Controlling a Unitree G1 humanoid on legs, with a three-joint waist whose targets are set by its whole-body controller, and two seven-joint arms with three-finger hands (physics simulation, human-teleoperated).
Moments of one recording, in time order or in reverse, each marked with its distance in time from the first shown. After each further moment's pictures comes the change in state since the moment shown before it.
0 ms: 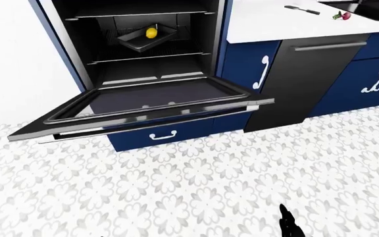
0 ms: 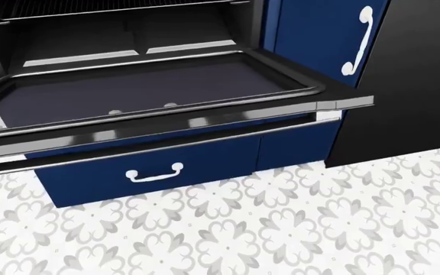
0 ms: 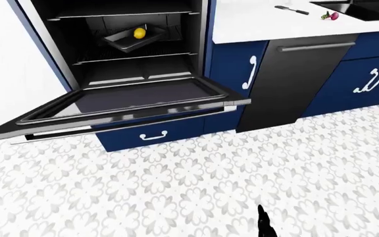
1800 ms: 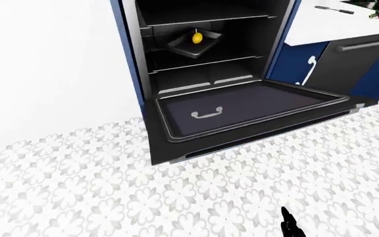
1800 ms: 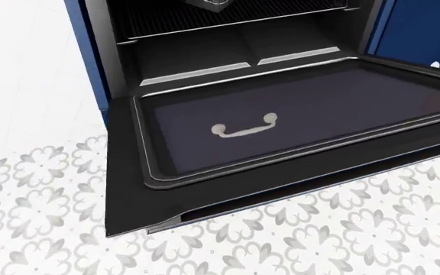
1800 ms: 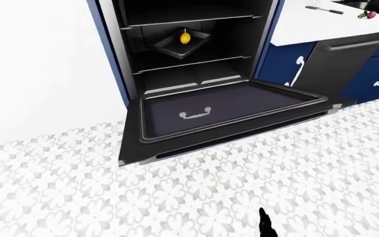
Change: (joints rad) left arm 0.010 -0.010 0.000 0.005 0.004 0.037 -0.007; right arm 0.007 -0.008 -0.012 0.005 -0.001 0.019 0.014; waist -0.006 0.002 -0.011
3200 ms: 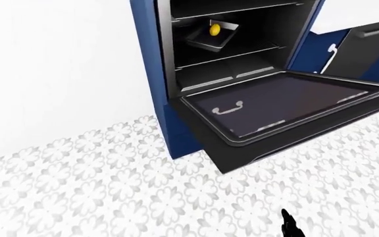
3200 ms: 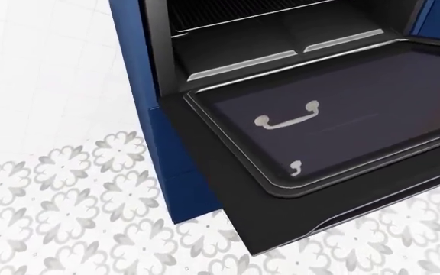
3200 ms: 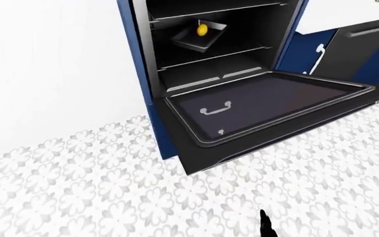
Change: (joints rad) left arm -0.008 0.007 0.010 -0.004 -0.036 0.123 -0.005; right arm -0.020 0.005 -0.018 0.001 -0.026 0.076 -0.038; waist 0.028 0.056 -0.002
